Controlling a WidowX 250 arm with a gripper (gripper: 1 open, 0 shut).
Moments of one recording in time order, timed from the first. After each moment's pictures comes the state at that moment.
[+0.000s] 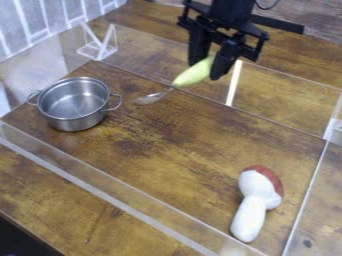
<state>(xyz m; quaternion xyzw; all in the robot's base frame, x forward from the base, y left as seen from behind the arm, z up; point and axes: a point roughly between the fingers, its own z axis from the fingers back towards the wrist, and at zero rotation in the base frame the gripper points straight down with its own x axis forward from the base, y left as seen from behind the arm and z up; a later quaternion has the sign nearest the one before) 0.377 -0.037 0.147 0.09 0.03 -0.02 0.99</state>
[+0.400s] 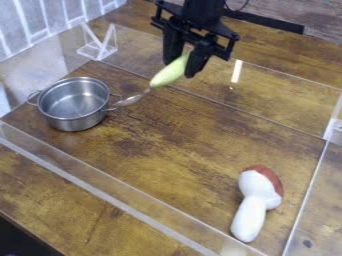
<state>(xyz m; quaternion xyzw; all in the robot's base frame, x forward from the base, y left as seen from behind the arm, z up) 0.375 -0.009 0.141 0.11 0.01 0.02 0.99</state>
